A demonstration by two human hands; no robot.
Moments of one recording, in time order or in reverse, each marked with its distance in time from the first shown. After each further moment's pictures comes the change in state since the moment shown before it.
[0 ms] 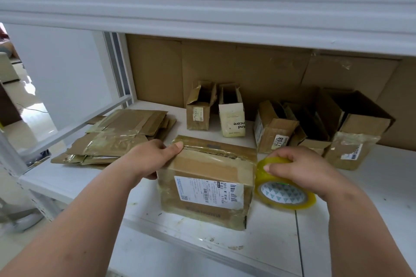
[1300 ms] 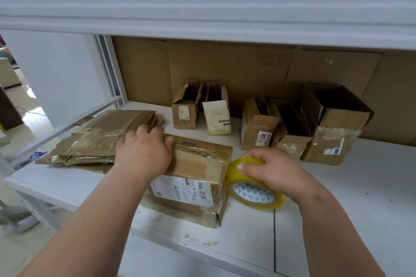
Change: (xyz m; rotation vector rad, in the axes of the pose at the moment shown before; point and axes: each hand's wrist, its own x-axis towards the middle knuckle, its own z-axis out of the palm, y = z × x) left_hand -0.028 0.056 0.052 0.732 0.400 0.133; right_hand -0.004 0.021 0.000 0.105 -0.046 -0.061
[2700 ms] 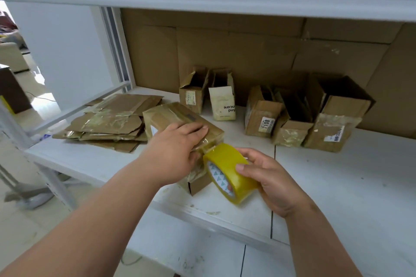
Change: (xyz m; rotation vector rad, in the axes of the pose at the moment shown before) left_hand -0.040 0.000 0.021 0.049 -0.029 0.526; right_hand -0.030 0.030 0.053 0.758 -0.214 -0.129
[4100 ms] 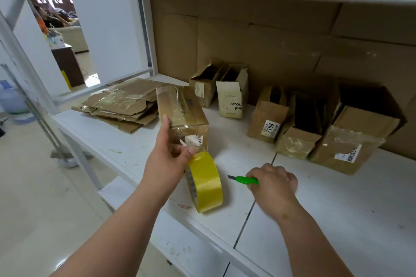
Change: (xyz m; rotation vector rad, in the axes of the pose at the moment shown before) left_hand -0.004 0.080 0.059 -1.131 0.523 -0.698; right_hand 0.032 0.051 -0.096 -1.417 0.068 0.085
